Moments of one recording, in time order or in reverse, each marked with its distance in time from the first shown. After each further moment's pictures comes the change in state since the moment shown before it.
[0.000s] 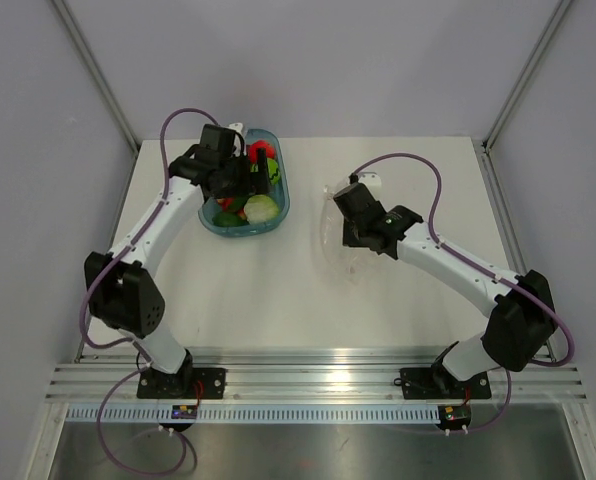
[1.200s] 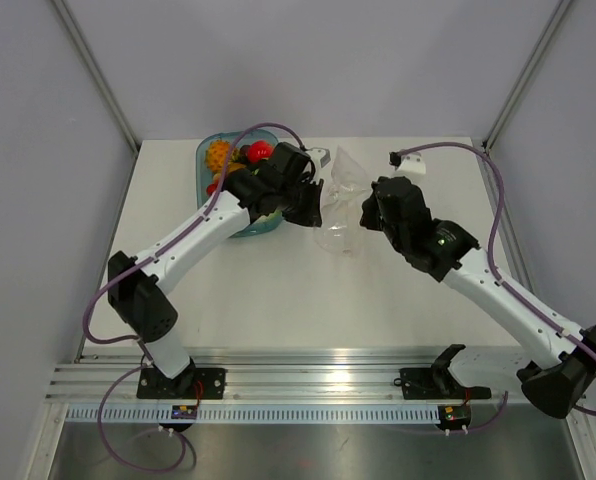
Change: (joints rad) left arm -0.388 0.108 0.166 -0.093 0.065 0.001; right arm 0.000 -0.320 -0.063 0.179 0.088 0.014
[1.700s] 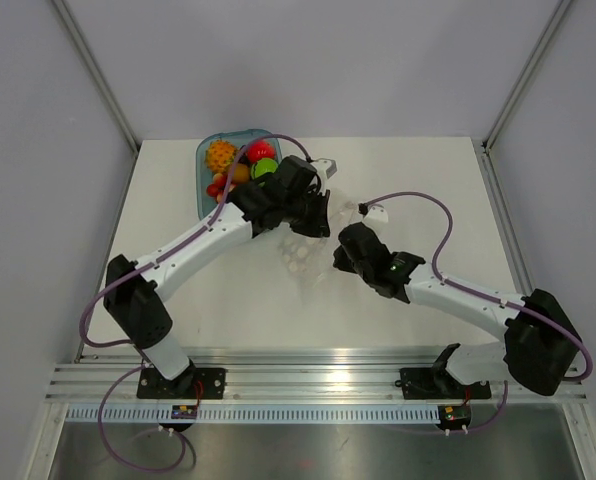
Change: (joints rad) left arm -0.058 -0.030 -0.113 0.113 0.000 -0.058; right arm 0.119 0.155 -0.342 0.298 -0.075 0.257
